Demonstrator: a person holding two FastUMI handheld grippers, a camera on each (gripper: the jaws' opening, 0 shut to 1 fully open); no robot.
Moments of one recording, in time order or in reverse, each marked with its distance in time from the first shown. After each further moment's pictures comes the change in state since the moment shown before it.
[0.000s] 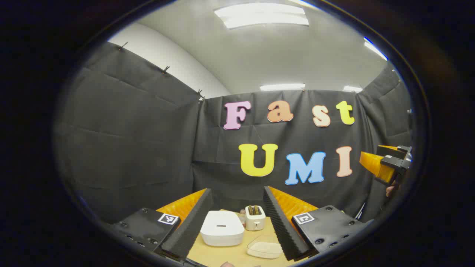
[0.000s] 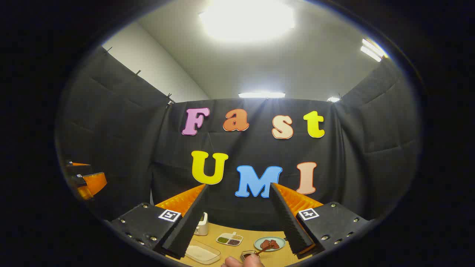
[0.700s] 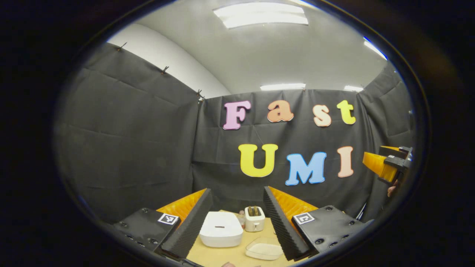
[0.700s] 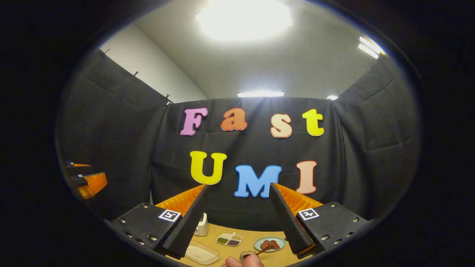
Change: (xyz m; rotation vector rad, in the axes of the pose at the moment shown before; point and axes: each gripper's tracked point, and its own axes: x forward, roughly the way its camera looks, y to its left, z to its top) left arm 0.014 -0.012 -0.004 -0.001 0.003 0.007; right arm 0.010 -0.017 -0.006 0.015 0.001 0.000
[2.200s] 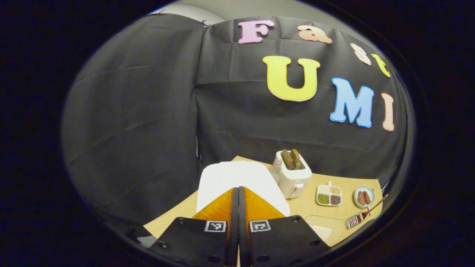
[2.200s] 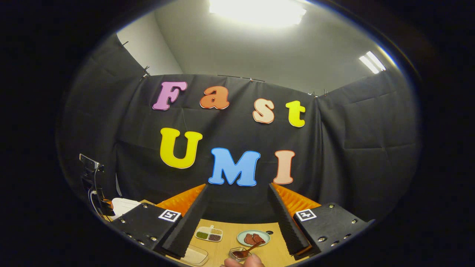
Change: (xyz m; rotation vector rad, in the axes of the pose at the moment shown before) left arm 0.290 0.107 -0.366 0.000 0.573 0.088; right arm 0.071 0.029 -0.066 -0.117 0.167 -0.291
